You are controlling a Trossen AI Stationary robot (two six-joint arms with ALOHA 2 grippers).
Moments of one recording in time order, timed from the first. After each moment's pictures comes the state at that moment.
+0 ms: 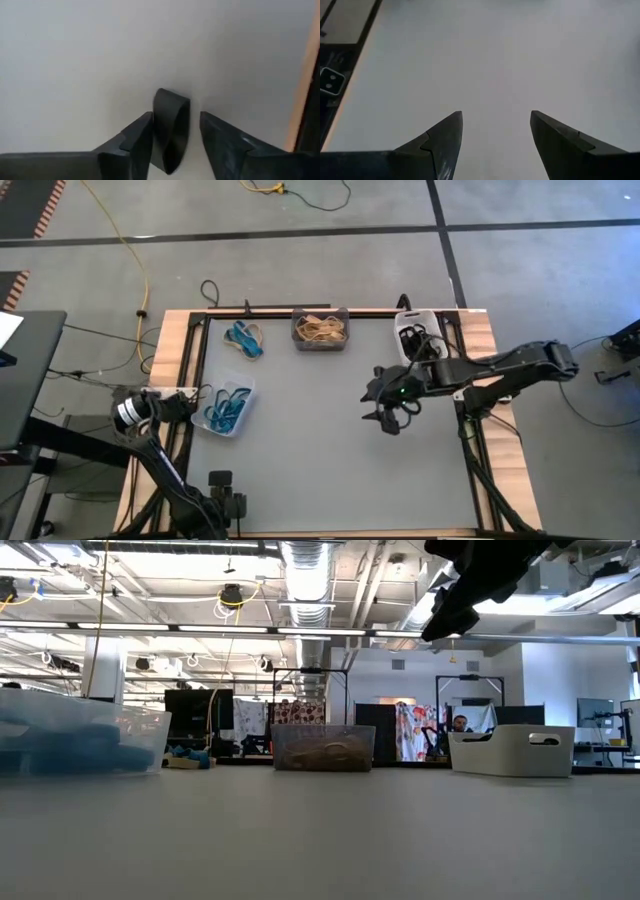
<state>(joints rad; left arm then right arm) -1.03 1.90 1.24 -0.91 -0.12 -1.07 0.10 1.23 0.91 -0.42 -0.04 0.12</state>
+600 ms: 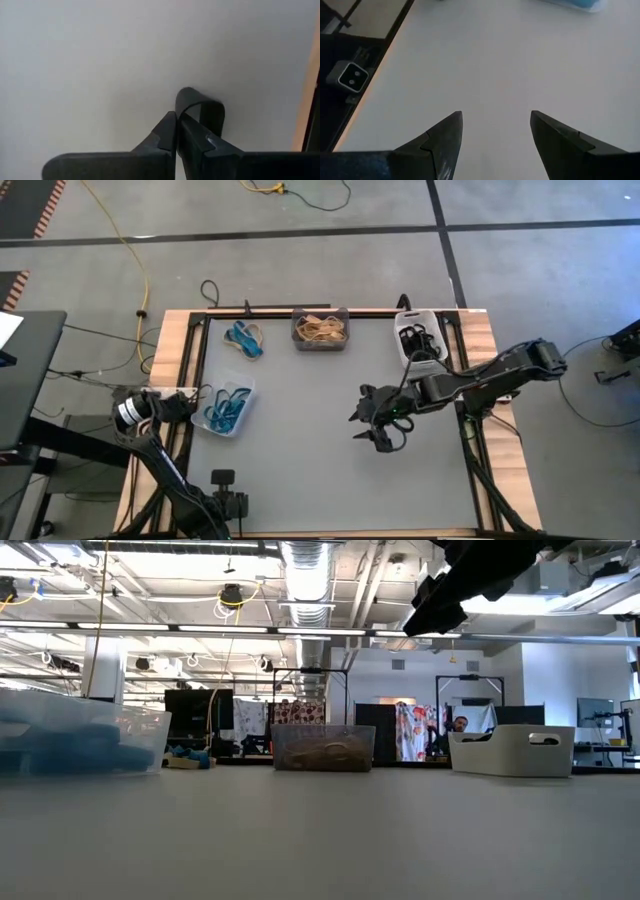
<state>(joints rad) -1.02 1.90 1.24 -0.91 -0.14 -1.03 0.21 1.36 0.91 -0.24 -0.05 0.10</state>
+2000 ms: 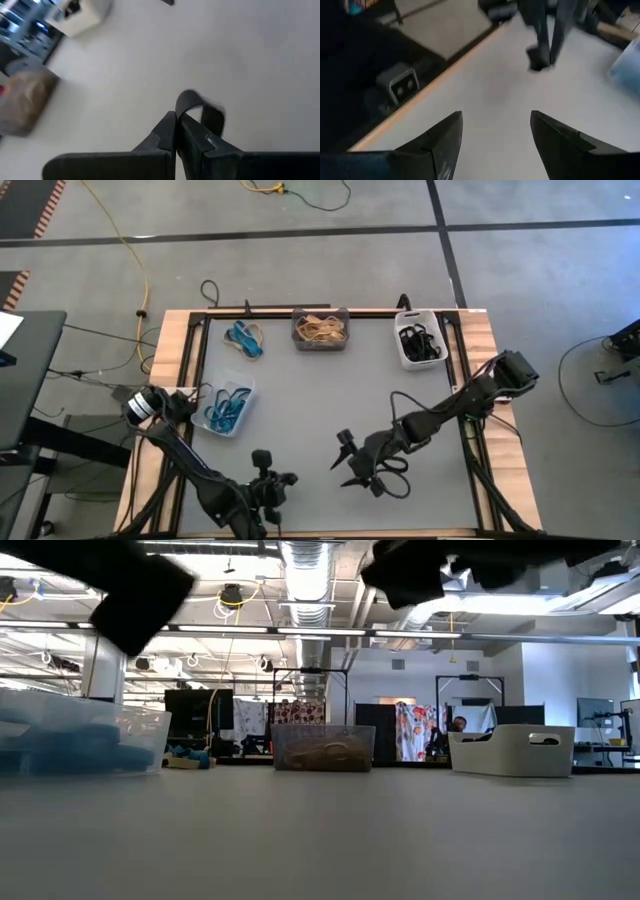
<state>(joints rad) -0.83 1.90 1.31 -0.64 -0.95 -0.67 0.44 1.66 0.91 0.28 -0.05 -0.16</state>
